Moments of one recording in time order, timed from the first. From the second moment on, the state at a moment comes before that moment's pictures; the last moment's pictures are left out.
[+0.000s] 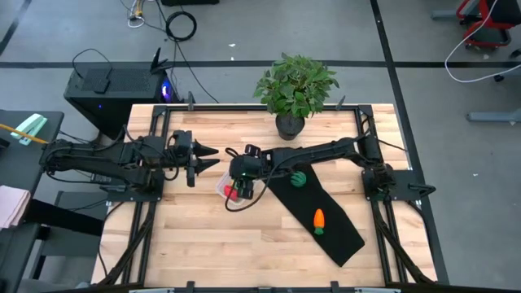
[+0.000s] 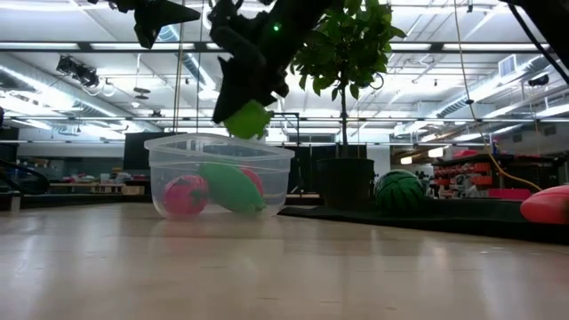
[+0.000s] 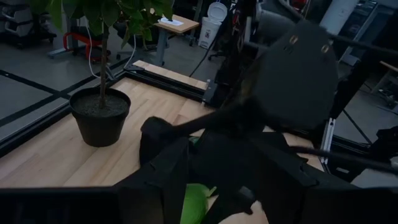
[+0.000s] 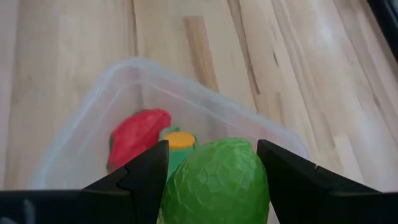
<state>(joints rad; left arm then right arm) -0.06 0.73 0.66 -0.08 -0.23 -0.33 0.06 2.10 1.79 -0.62 0.25 0.12</state>
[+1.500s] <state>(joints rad) -0.06 0.73 0.66 -0.07 -0.23 -0.33 0.36 1.64 1.44 -1.15 0.43 0.95</state>
